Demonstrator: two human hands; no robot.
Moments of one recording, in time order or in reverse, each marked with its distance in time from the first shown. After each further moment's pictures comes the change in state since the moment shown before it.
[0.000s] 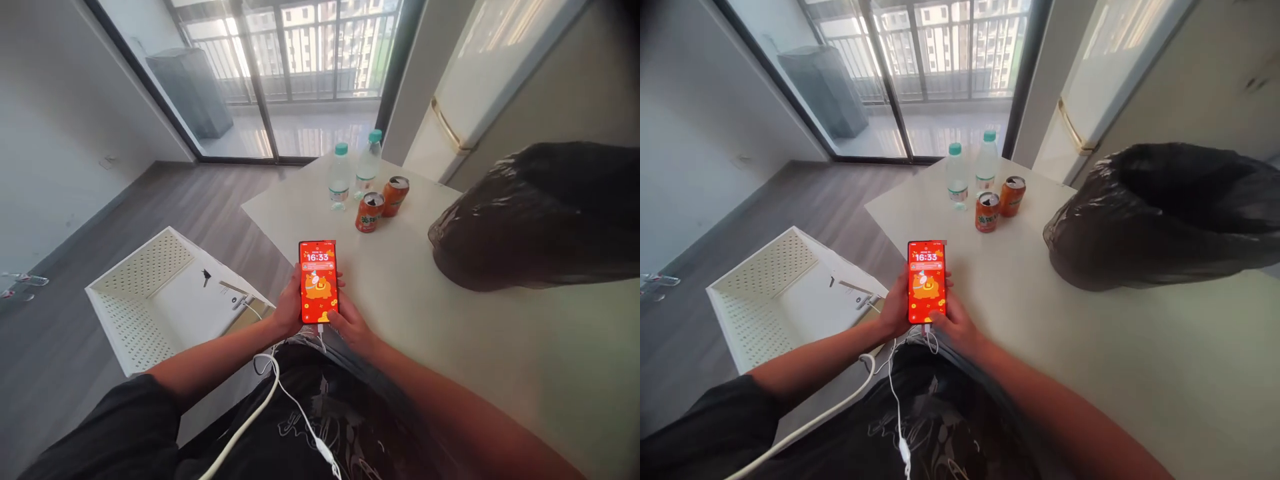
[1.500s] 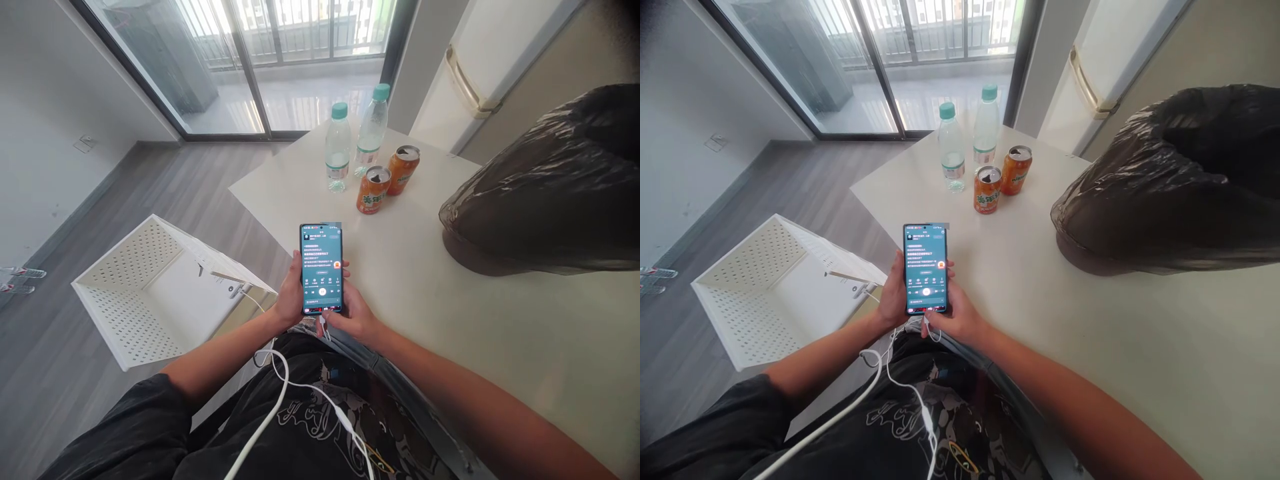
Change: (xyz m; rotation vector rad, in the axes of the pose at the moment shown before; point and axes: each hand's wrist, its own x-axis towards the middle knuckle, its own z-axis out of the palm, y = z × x) left_hand 0.016 -0.008 0.001 0.018 -0.025 -0.004; right_hand 0.003 -0.009 -0.011 0.028 -0.111 0.085
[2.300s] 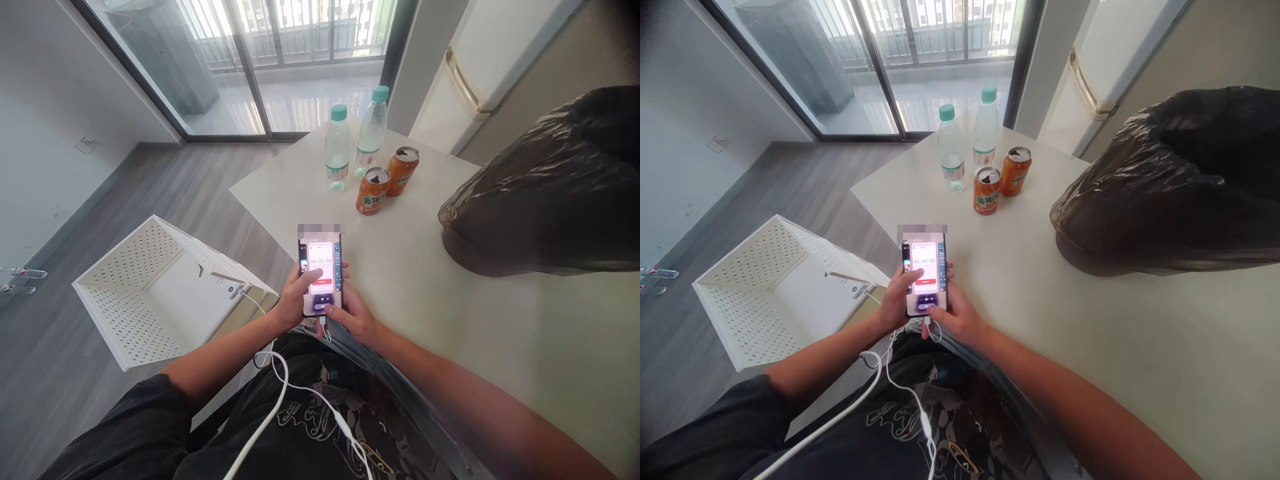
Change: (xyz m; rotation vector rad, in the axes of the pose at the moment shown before) left_hand -0.005 -0.004 0.000 0.160 0.097 0.096; right_hand -0.001 -0.004 0.000 0.038 -0.019 -0.073
